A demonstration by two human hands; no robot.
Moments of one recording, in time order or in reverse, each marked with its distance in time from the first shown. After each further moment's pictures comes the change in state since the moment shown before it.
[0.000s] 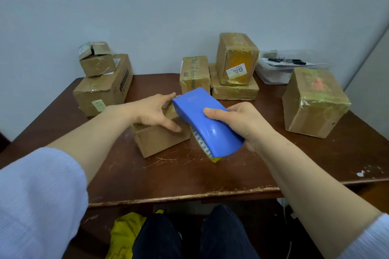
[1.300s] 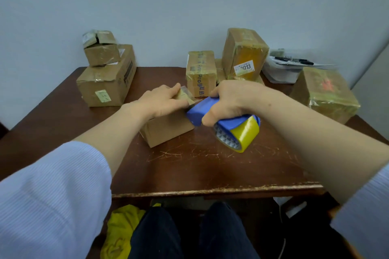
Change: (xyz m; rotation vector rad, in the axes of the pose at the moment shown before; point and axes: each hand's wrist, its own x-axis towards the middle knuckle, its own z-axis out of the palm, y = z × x) left_hand 0.006 0.004 0.011 0.105 0.212 -0.129; right_hand 0.012 -0.068 0.017 -1.267 -0.183 -0.120
